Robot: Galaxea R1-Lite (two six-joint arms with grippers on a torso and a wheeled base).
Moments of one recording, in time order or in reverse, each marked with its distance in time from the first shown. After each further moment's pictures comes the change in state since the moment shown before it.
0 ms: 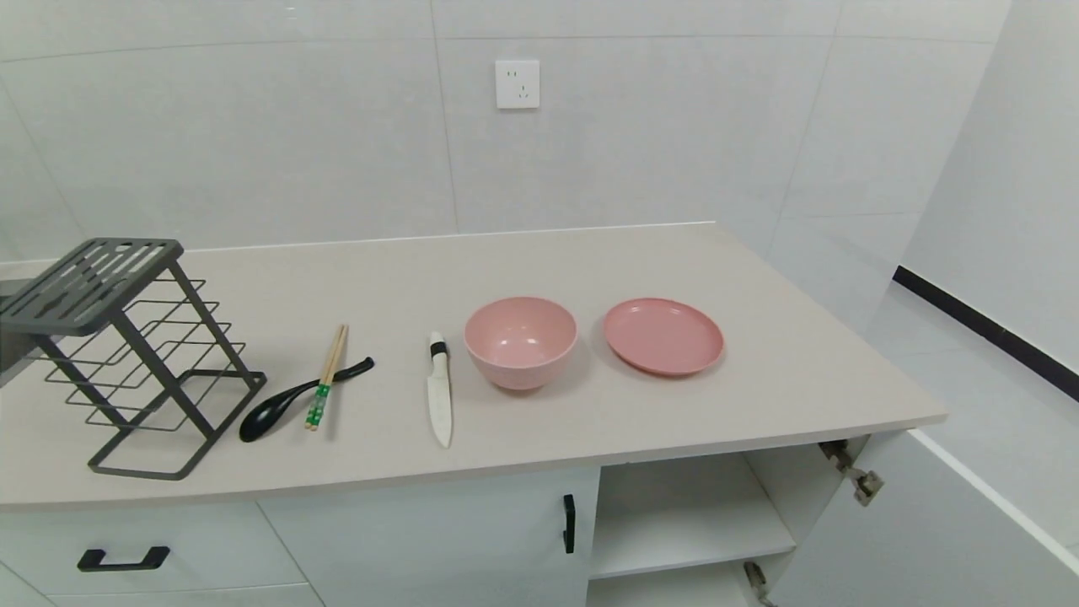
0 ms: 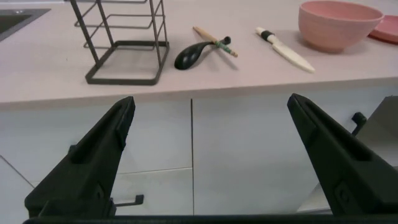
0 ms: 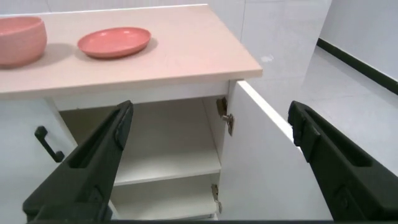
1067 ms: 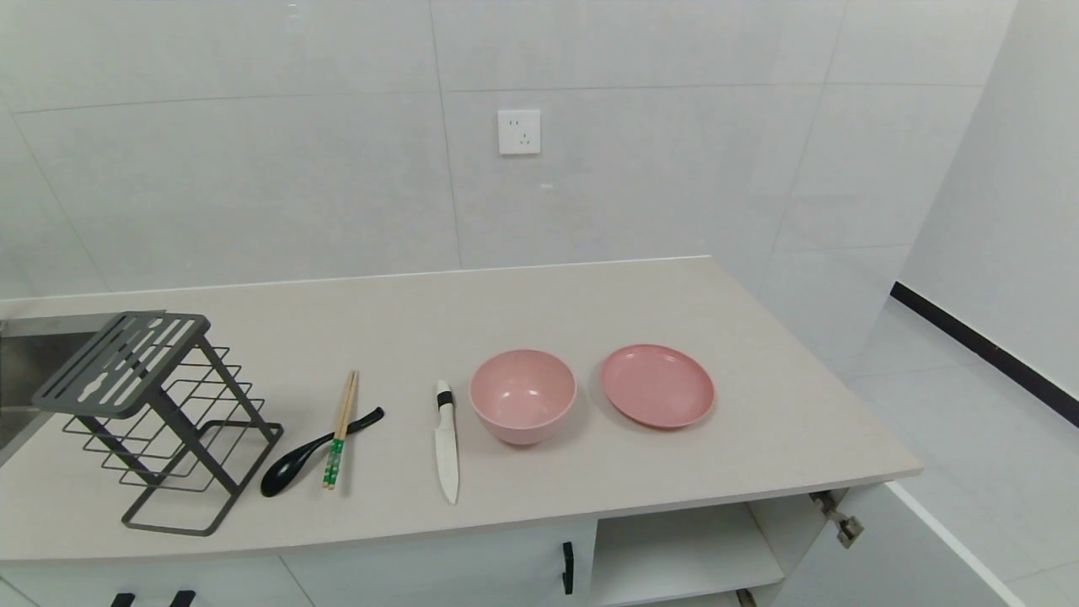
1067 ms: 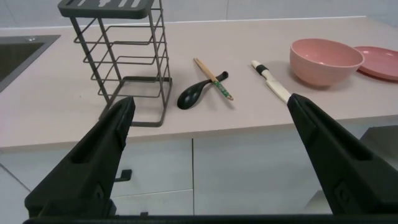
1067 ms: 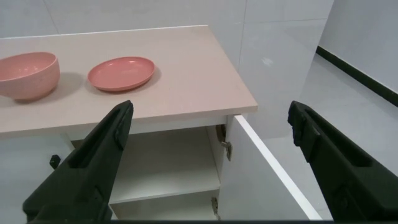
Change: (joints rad) left arm 0.000 0.000 0.000 0.000 0.000 0.000; right arm 0.000 0.000 0.000 0.000 0.000 0.000
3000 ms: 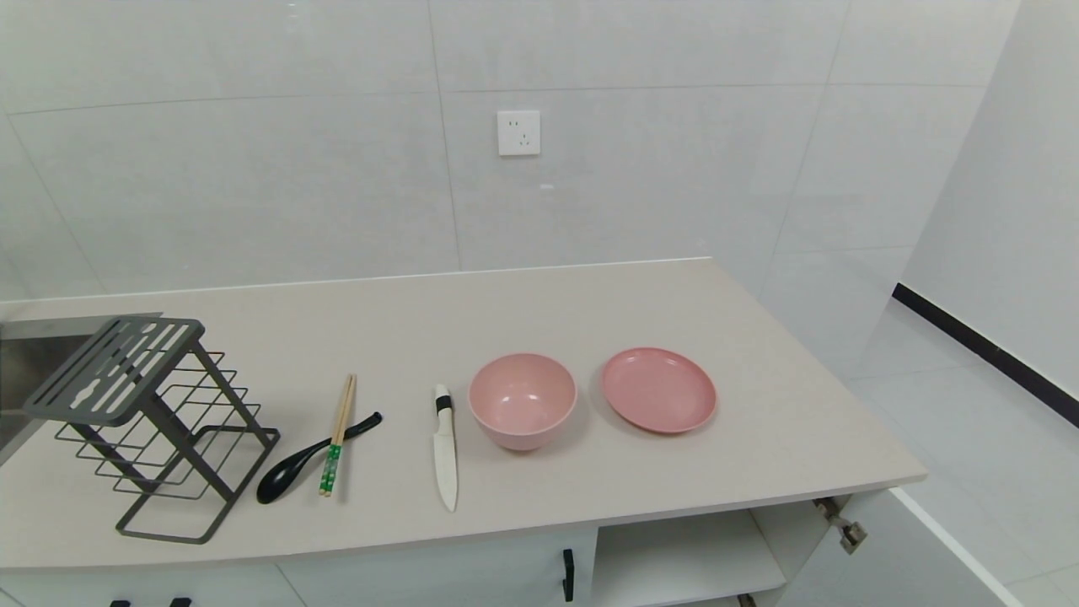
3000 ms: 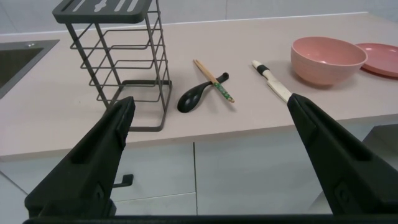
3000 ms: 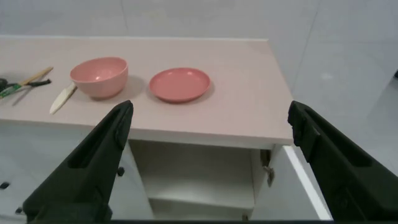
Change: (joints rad) left arm 0.000 0.000 0.000 0.000 -0.008 0.024; right arm 0.011 0.132 -0.099 -0.069 0.232 0.010
